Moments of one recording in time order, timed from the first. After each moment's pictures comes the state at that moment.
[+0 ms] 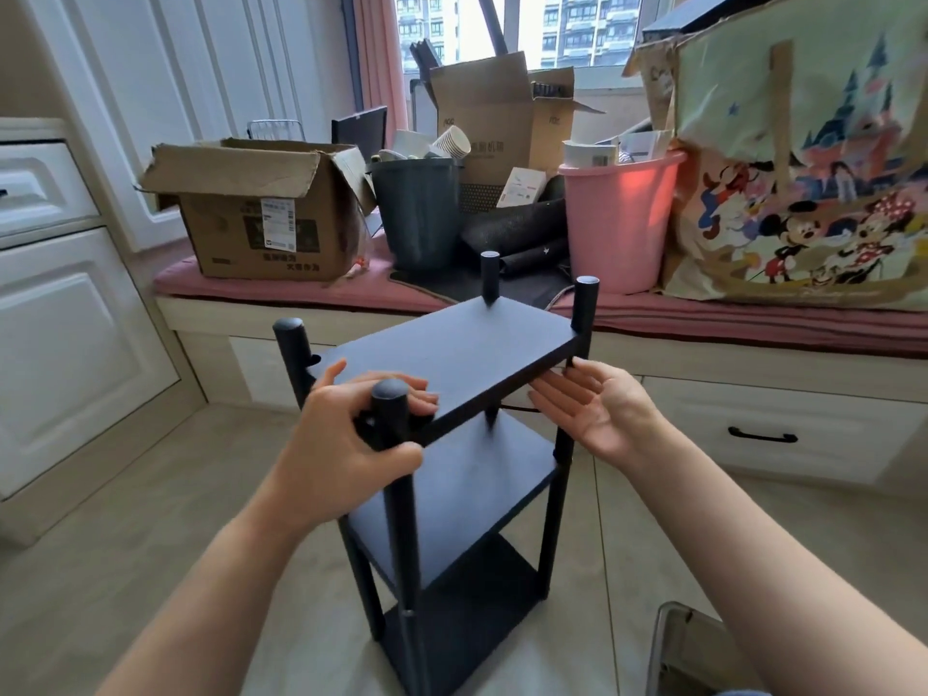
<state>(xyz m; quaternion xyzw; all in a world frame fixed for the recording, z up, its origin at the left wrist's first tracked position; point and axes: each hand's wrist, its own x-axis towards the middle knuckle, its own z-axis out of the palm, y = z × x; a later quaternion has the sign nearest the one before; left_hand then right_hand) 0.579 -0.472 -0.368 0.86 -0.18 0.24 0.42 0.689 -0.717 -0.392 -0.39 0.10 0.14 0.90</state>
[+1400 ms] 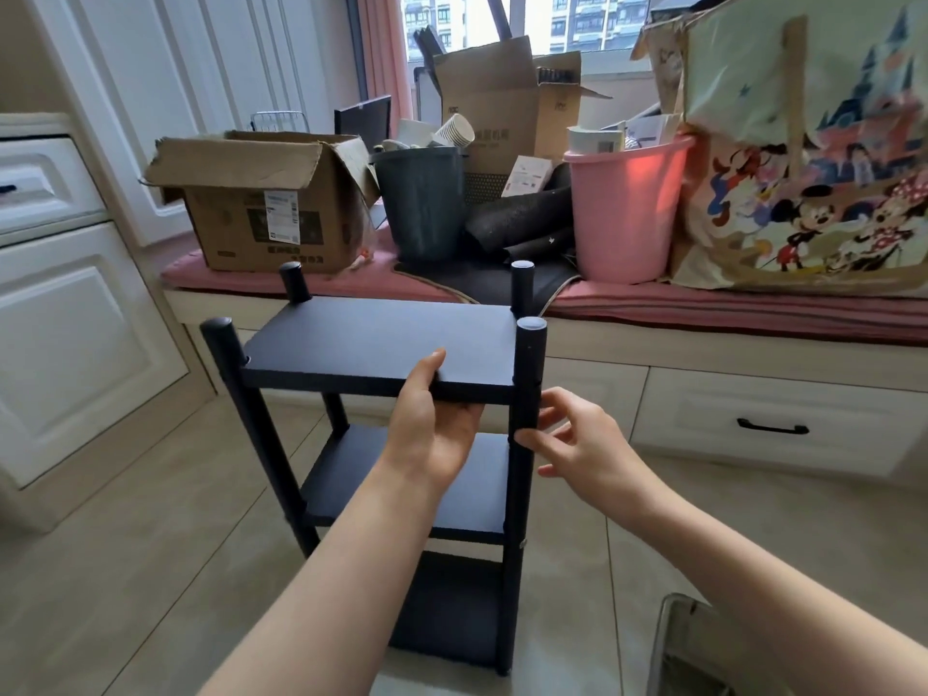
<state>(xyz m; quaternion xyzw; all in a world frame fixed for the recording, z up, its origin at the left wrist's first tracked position) 0.635 -0.547 -0.390 0.31 0.06 0.03 0.95 0.634 -0.709 -0.412 -0.85 -0.14 -0.02 0.51</state>
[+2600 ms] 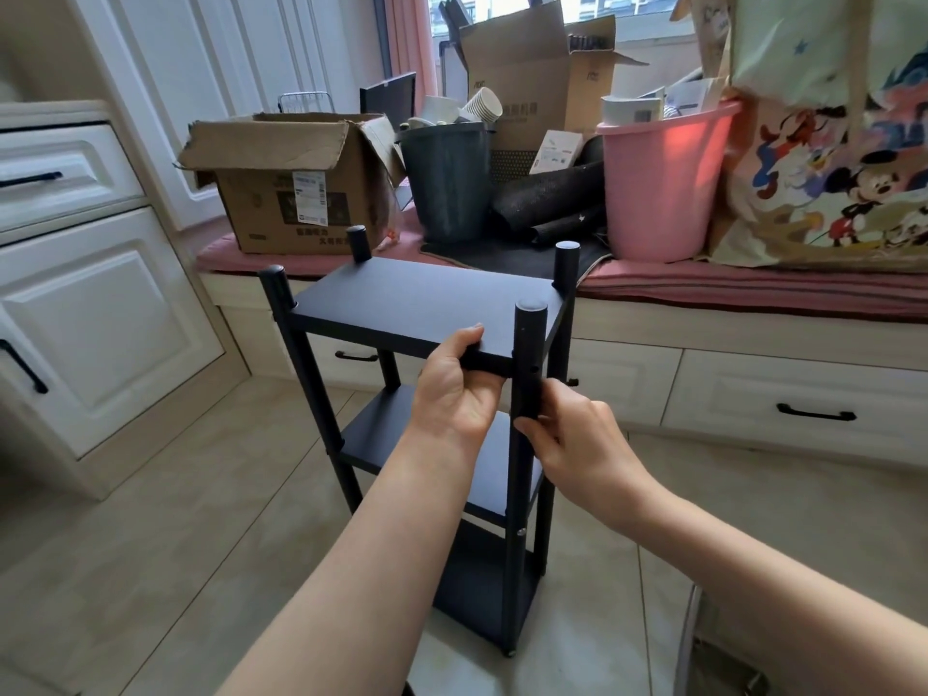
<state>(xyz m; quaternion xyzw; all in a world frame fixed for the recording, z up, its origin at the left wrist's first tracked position) 0.642 -0.546 -0.380 0.30 0.09 0.04 0.95 0.623 -0.678 -0.426 -0.86 -0.21 -0.08 0.47</state>
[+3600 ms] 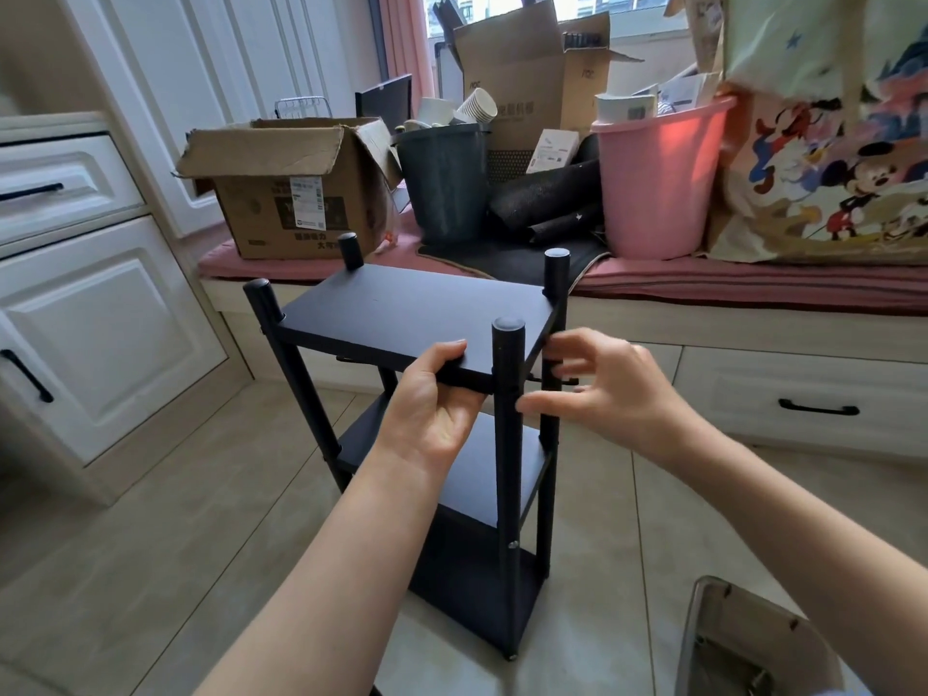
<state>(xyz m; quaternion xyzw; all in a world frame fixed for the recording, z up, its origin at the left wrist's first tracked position) 0.629 -0.530 -0.382 0.34 0.09 0.02 0.94 0.648 -0.712 -0.385 -0.87 -0.21 -0.06 0.45</state>
